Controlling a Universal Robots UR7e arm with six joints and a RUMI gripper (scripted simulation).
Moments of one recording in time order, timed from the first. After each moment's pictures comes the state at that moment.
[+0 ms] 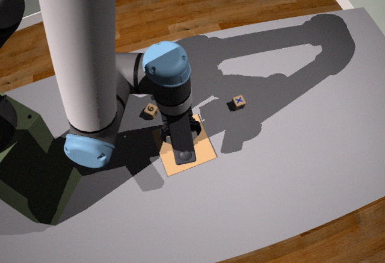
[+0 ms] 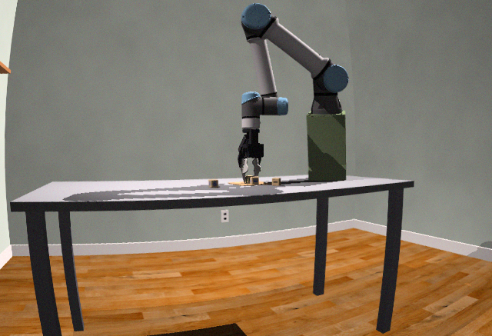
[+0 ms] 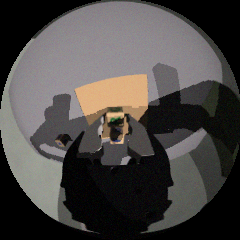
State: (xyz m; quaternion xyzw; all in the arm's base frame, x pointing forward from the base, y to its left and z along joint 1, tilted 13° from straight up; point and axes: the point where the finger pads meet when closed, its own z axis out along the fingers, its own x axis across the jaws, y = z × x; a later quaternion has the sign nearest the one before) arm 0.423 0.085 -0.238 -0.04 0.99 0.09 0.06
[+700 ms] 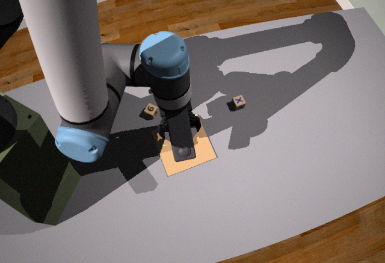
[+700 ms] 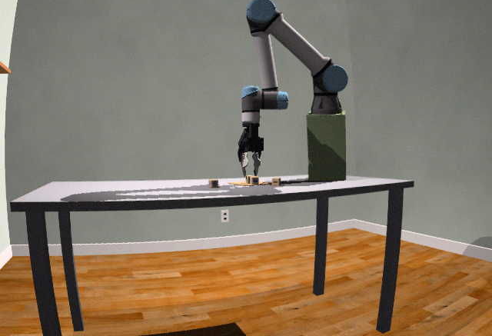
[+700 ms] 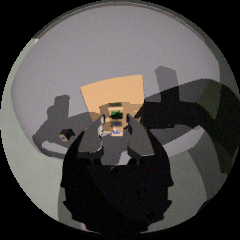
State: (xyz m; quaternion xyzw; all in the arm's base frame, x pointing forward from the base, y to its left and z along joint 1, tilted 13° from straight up) arm 0.421 0.080 -0.214 -0.04 0.99 0.09 0.06
